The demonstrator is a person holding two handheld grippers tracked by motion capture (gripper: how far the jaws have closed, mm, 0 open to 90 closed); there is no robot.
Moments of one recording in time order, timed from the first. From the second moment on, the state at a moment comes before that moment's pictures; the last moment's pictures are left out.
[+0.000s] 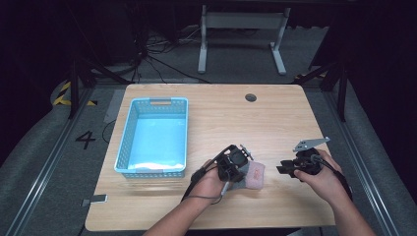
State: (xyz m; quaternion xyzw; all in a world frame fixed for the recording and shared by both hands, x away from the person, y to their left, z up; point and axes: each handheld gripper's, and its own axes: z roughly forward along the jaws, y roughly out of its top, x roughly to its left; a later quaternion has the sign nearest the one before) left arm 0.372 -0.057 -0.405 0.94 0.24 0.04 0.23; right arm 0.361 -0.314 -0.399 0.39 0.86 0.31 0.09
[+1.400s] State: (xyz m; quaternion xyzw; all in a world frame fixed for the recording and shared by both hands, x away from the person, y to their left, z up) left arm 0.375 0.052 -0.309 0.91 0.28 0.10 0.29; right arm 0.372 -0.298 -0.402 0.38 0.87 0.30 0.07
